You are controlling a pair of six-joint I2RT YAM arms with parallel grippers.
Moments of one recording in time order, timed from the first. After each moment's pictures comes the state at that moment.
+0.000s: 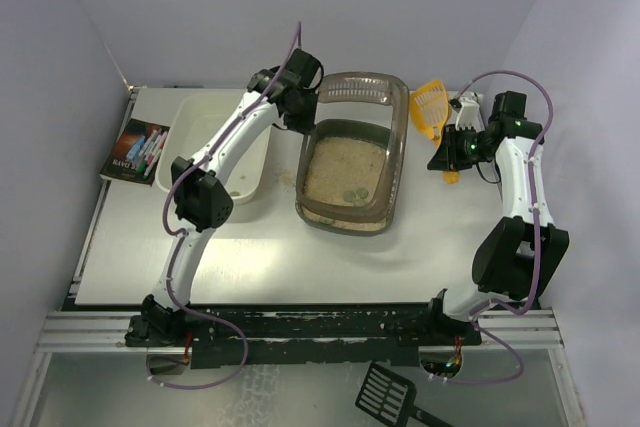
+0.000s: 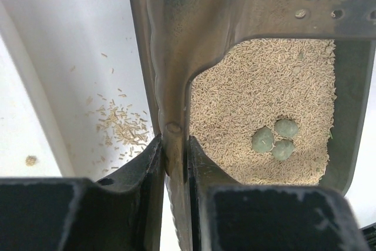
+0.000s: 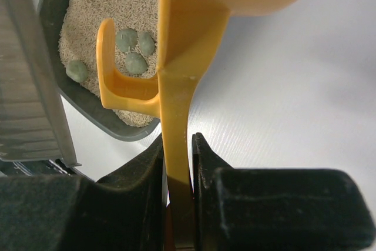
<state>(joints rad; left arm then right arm) -0.60 2.36 2.51 -1.11 -0.01 -0.36 -0.25 1.55 1.45 -1.02 -0.66 -0.40</state>
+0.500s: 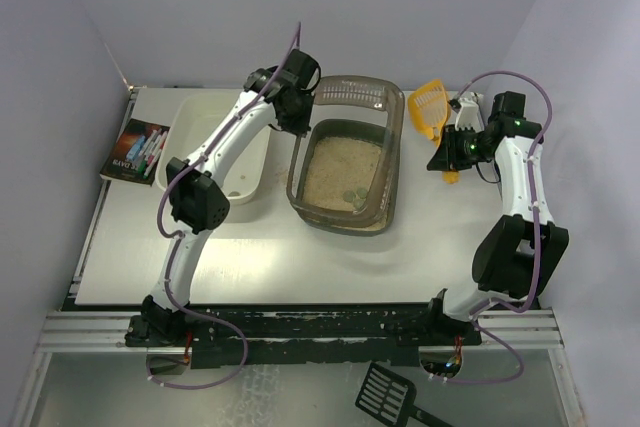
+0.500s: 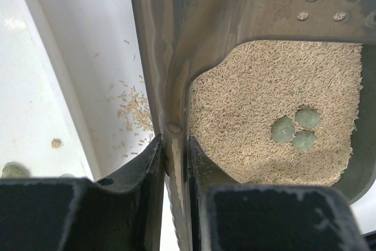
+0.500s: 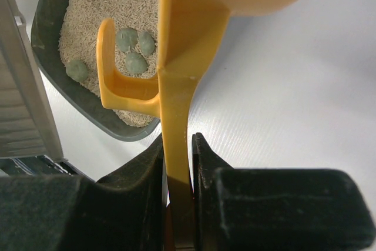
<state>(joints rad) -0.60 2.30 2.47 -1.14 -0.07 -0.32 -0.25 1.56 1.45 -1.02 -0.67 -0.40</state>
